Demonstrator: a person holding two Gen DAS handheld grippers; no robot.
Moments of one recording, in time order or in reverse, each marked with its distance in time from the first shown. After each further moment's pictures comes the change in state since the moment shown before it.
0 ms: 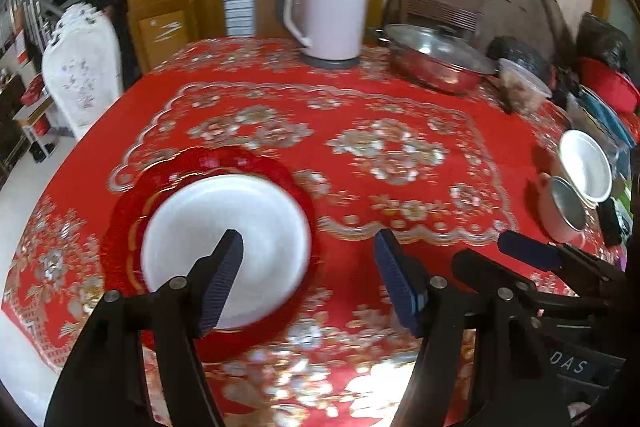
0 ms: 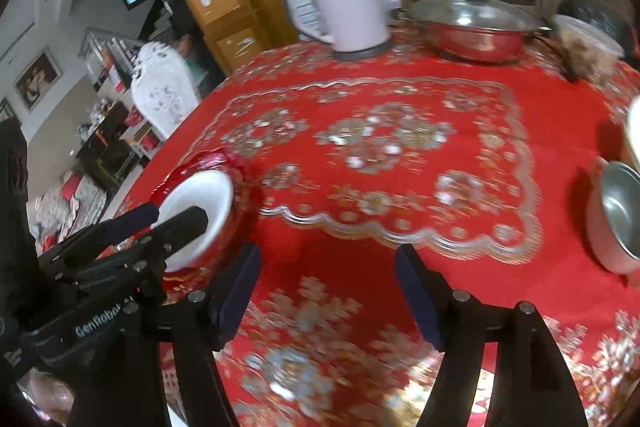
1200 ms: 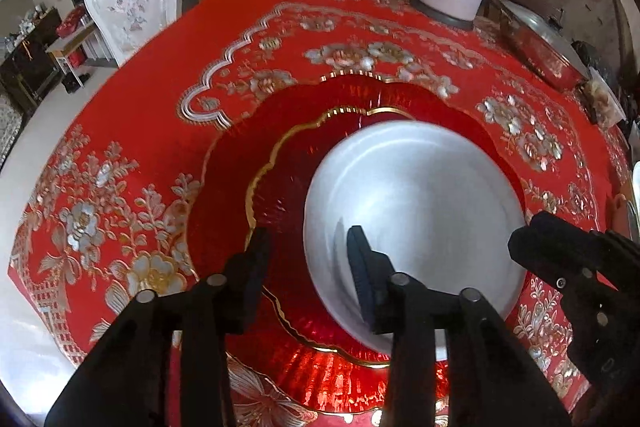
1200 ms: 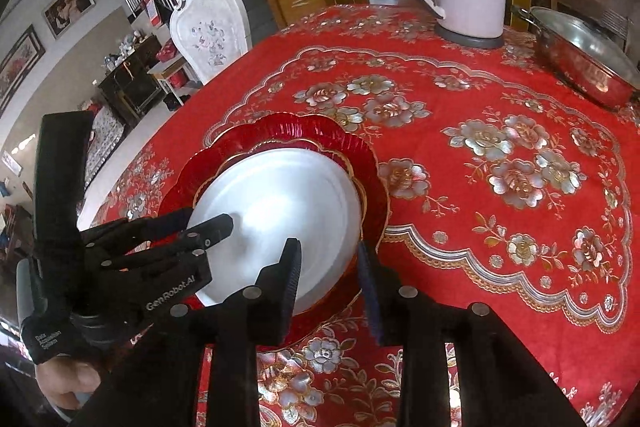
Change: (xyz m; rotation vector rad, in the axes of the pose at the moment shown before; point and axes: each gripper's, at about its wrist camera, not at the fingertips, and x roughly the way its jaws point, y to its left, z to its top) left arm 0.060 0.126 -0.018 -0.167 0.188 0.141; right arm 0.092 0.120 0.020 -0.219 0.140 0.068
